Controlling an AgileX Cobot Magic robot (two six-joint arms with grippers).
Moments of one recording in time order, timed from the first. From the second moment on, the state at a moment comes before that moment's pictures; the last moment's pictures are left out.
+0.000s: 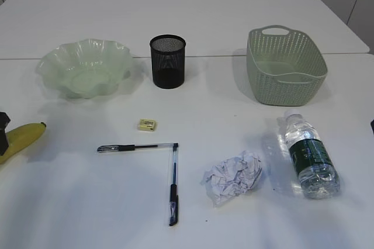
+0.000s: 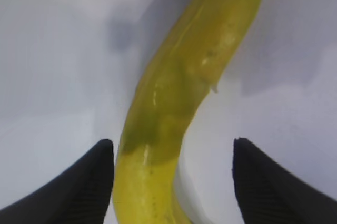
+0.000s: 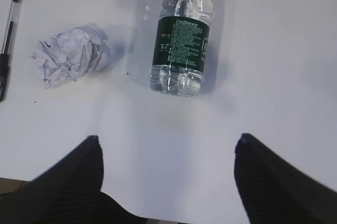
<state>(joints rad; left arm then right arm) 0.06 1.78 -1.06 -0.06 0.77 0.17 0.12 1.06 -0.91 0.12 1.04 -0.02</state>
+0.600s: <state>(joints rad) 0.06 1.85 -1.07 -0.06 0.69 0.18 0.12 1.06 -0.91 0.13 1.05 -0.03</state>
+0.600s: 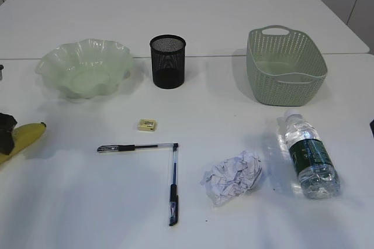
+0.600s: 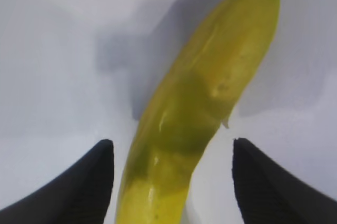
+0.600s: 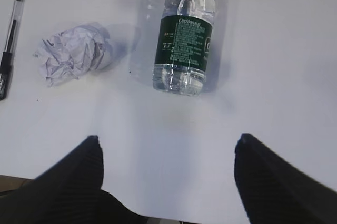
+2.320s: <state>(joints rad) 0.06 1.75 -1.11 -0.19 0.73 0.19 0.12 1.06 -0.91 0.13 1.05 -0.05</state>
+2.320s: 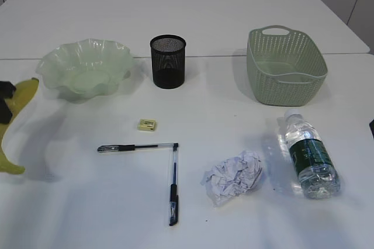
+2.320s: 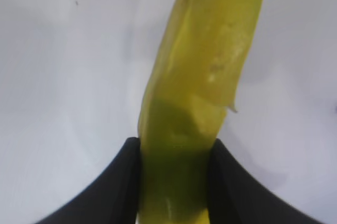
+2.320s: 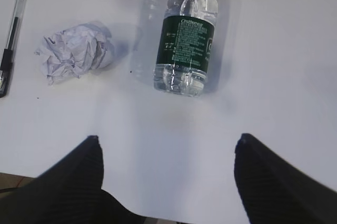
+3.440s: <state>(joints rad) -0.04 2.13 -1.95 -0.33 0.83 0.09 0.12 1.06 -0.91 0.15 1.05 -0.05</state>
